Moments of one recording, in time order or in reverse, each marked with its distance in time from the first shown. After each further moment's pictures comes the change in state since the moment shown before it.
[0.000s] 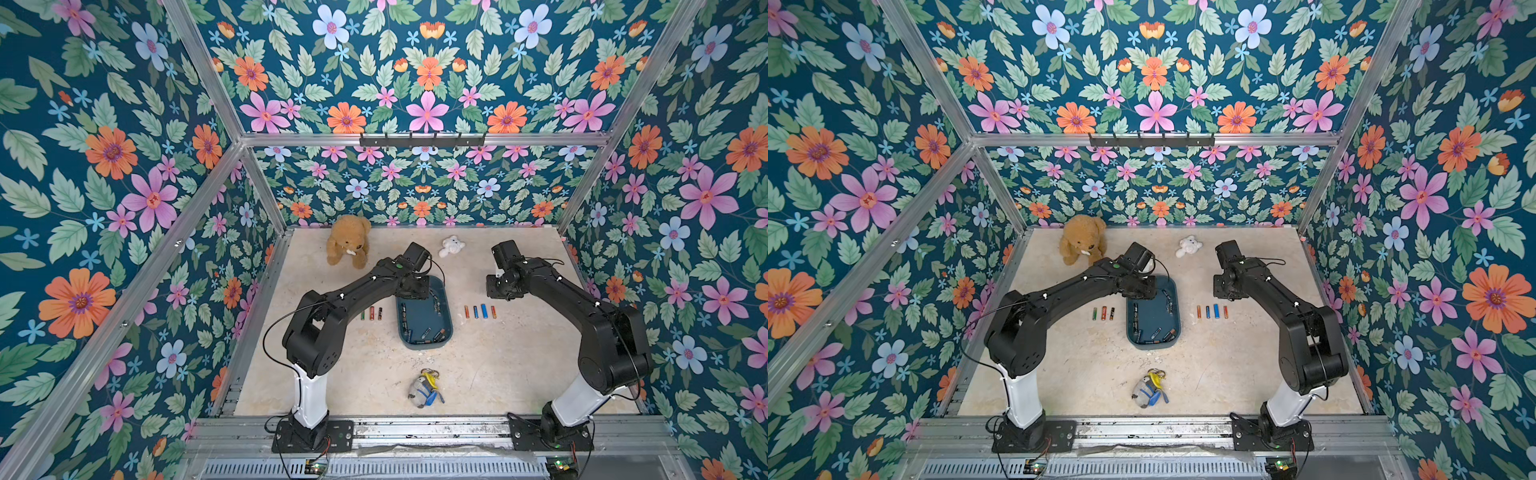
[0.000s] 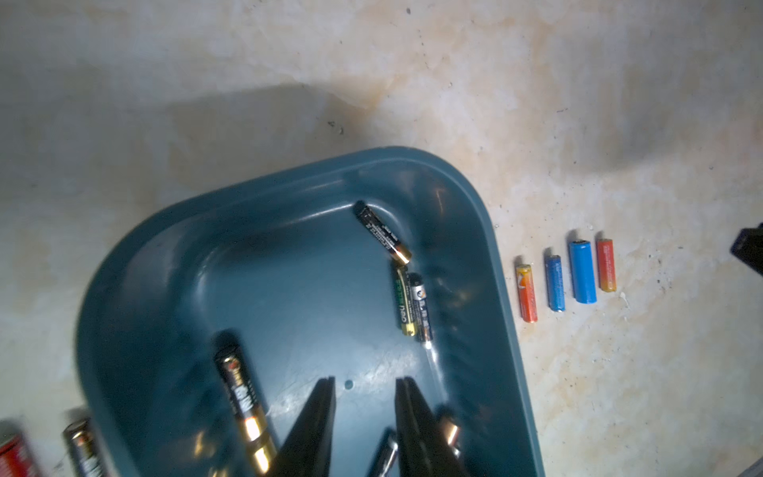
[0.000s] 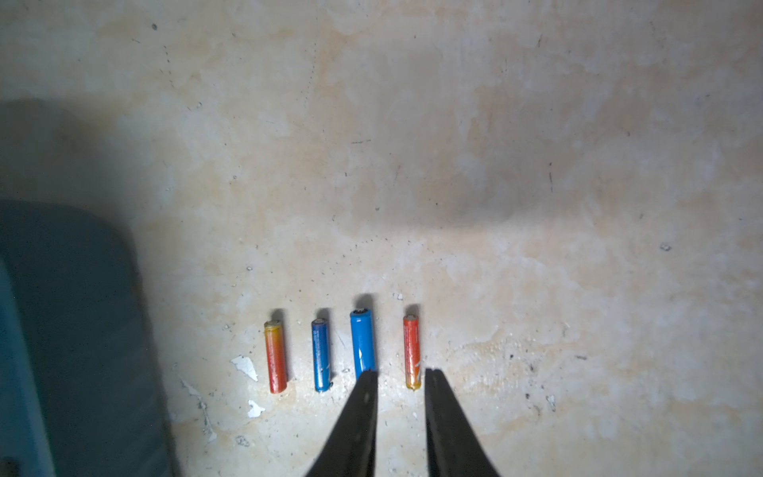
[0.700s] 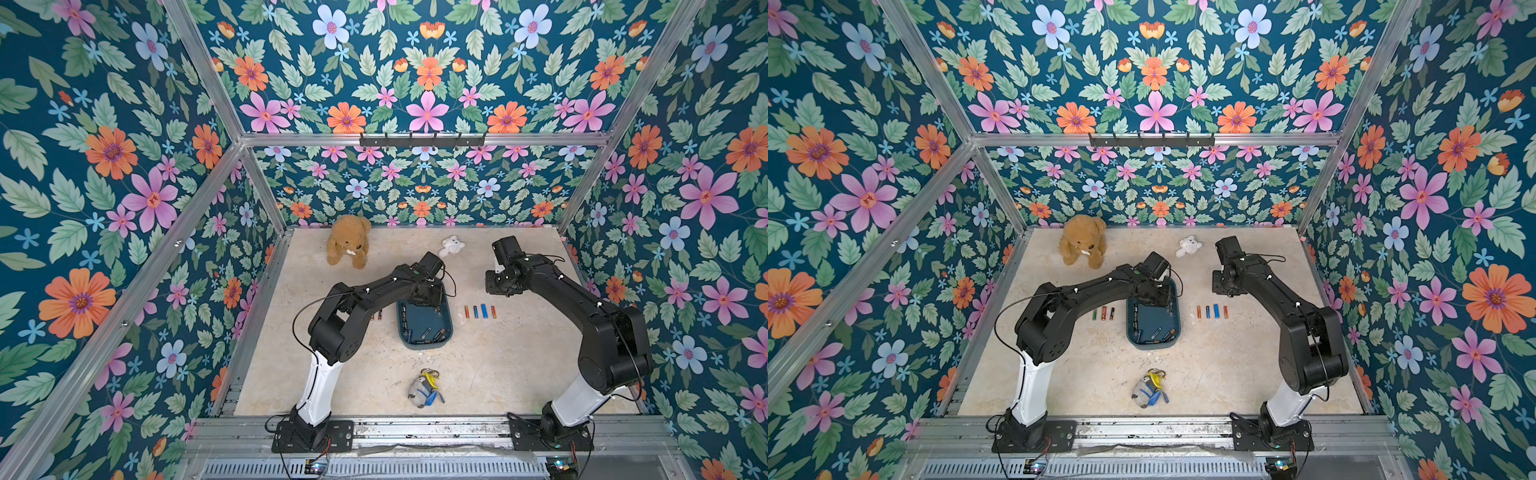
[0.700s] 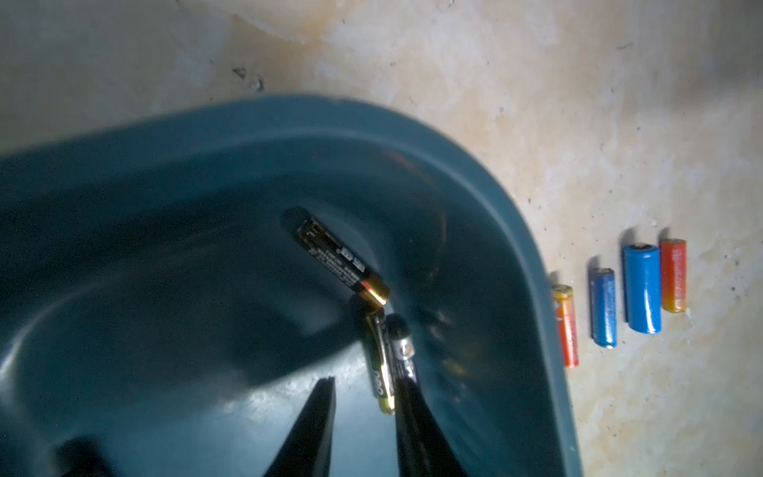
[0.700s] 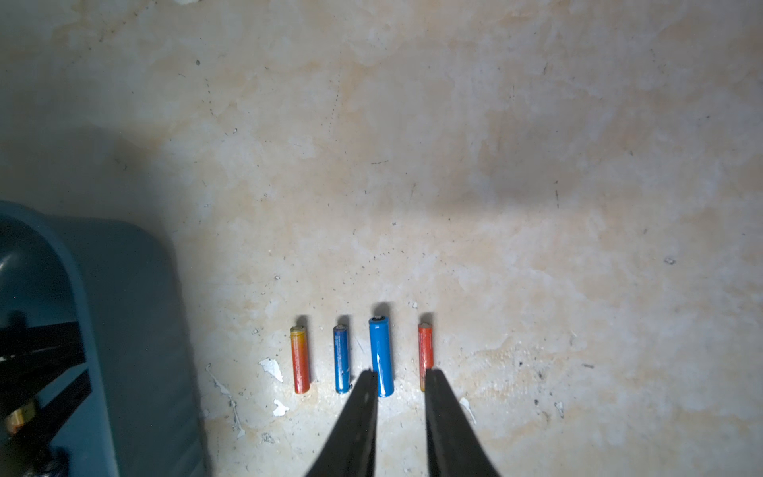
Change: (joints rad) left arm -0.061 0.169 0.066 0.037 0.020 -0.006; right arm 0.000 0.000 0.028 -0.010 -0.021 0.007
